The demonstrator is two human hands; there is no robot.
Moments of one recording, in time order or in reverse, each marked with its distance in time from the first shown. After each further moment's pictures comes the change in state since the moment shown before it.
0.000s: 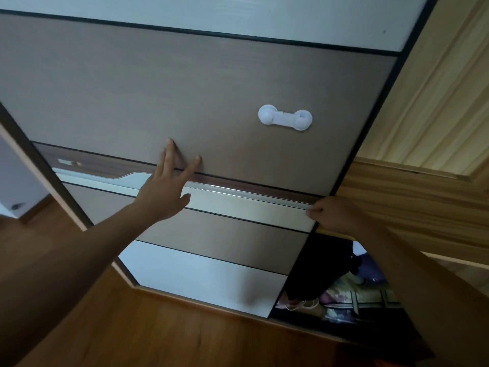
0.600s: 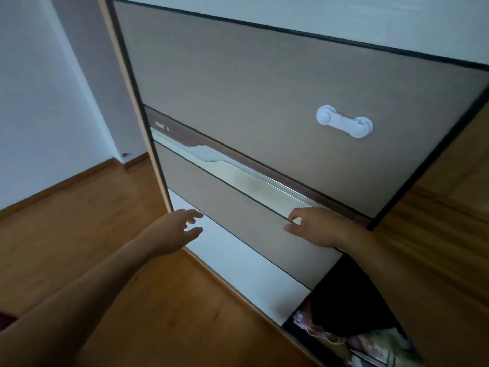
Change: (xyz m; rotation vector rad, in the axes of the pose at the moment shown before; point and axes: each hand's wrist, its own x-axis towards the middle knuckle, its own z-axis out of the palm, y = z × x) left_hand -0.168 0.045 -0.023 -0.421 -0.302 -0.605; right_hand 0.009 -0.096 0.022 -0.147 -0.286 -0.450
